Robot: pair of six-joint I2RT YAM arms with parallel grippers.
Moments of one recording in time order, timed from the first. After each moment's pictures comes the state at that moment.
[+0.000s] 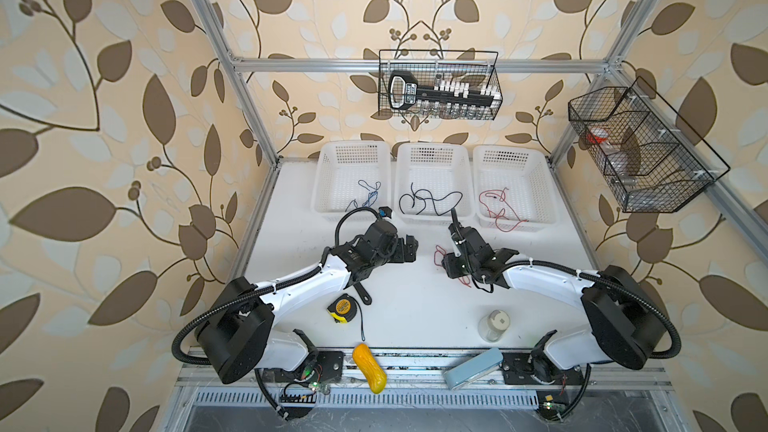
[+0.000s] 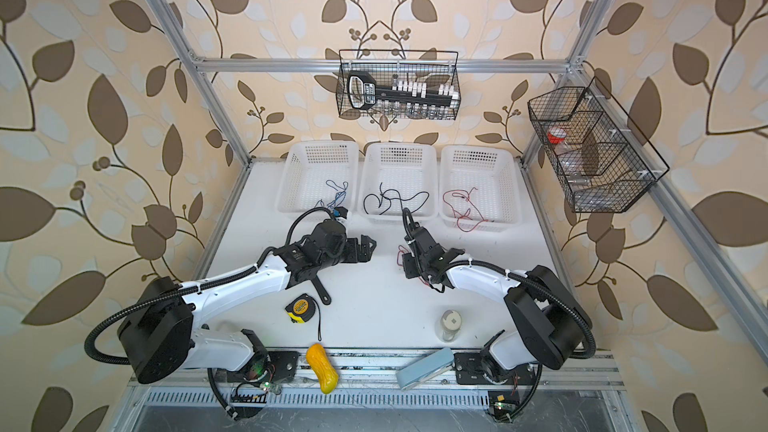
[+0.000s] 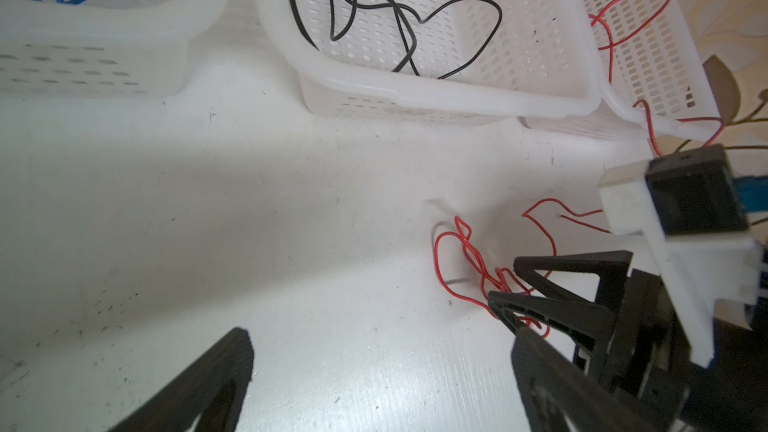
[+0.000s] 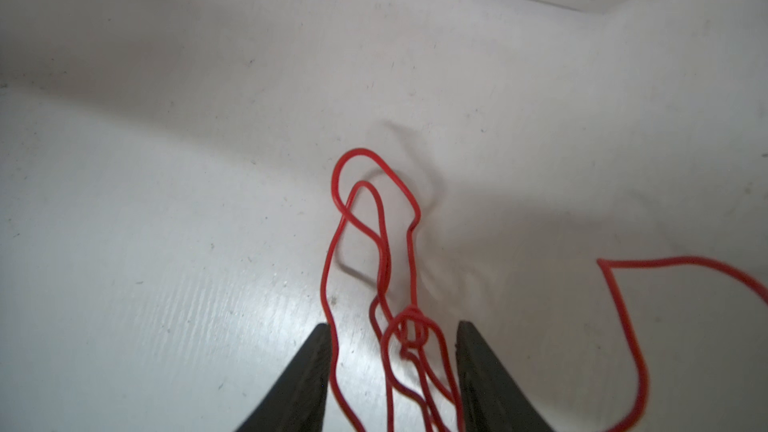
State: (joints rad) left arm -0.71 1.35 0.79 -0.13 -0.05 -0.66; right arm 0.64 1.49 0.73 -0.21 0.12 0.37
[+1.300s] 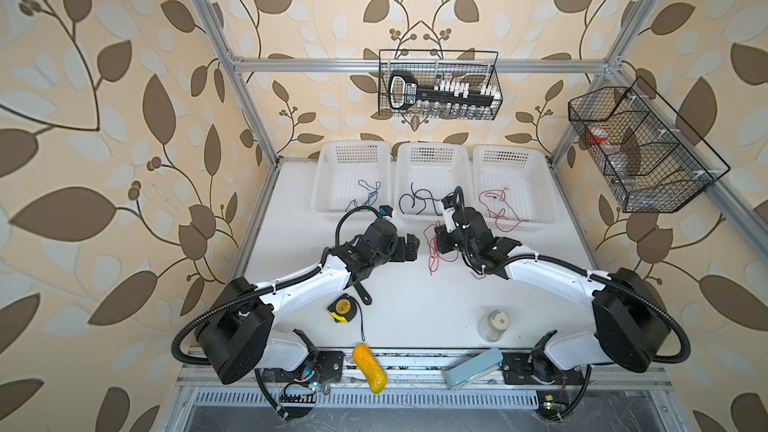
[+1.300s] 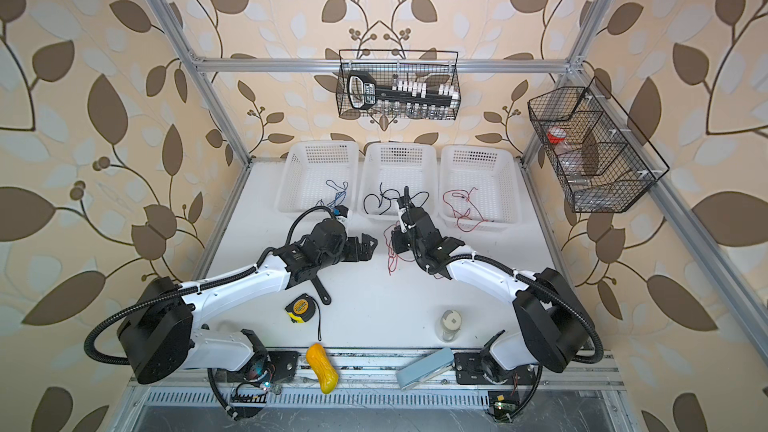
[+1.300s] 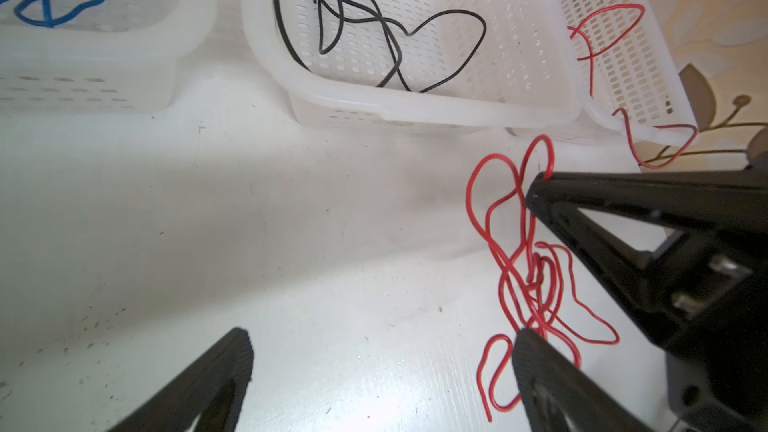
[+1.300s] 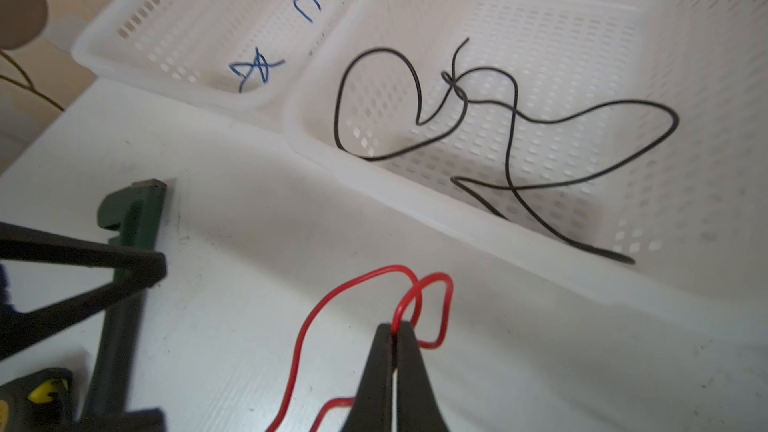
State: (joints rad) left arm -0.71 1.35 0.77 -0.08 -0.03 -0.65; right arm 0.64 1.43 0.85 0.00 0.11 0.25
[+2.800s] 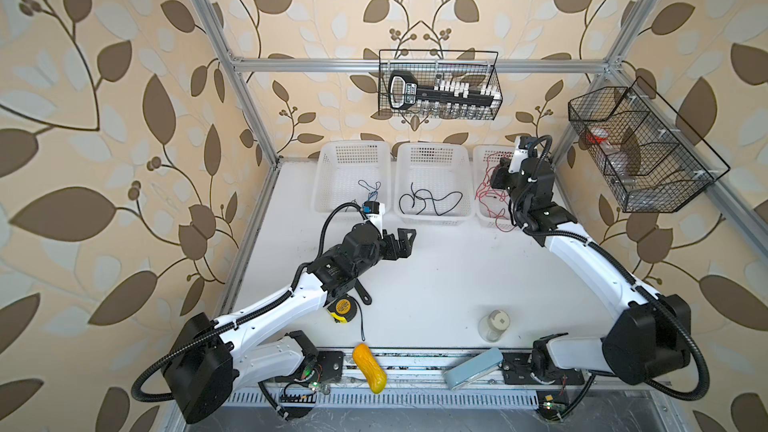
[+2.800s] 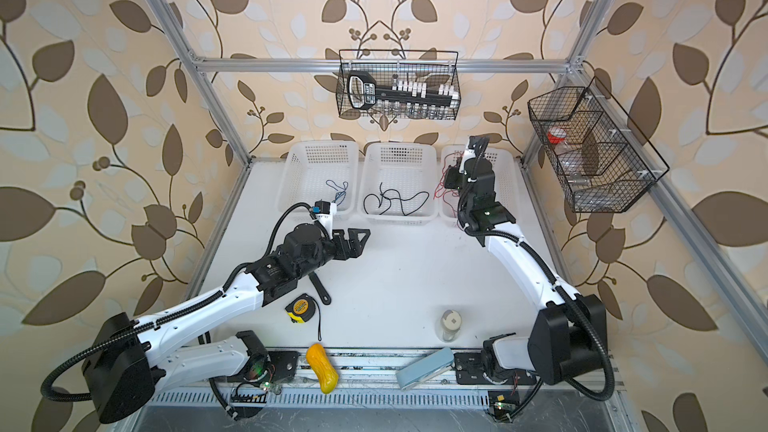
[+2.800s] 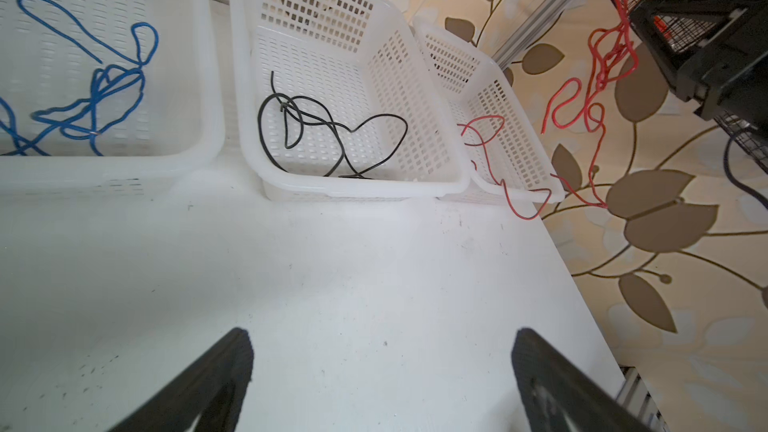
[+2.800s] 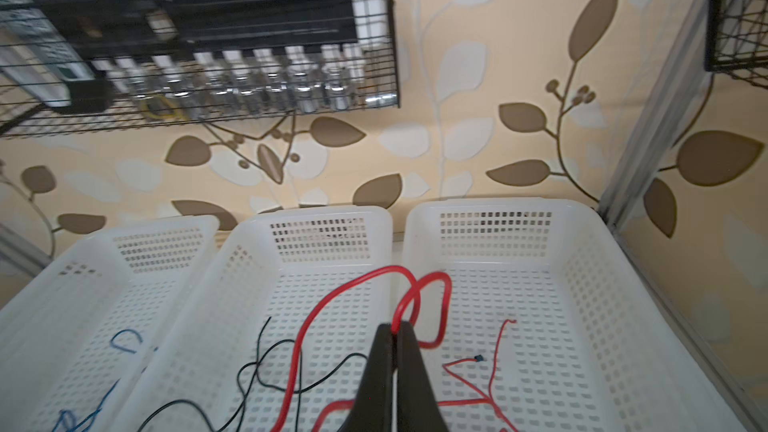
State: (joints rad) left arm -0.71 1.09 0.68 0.01 -0.08 -0.65; right arm 0.19 1.40 1.12 0.06 0.28 0.18
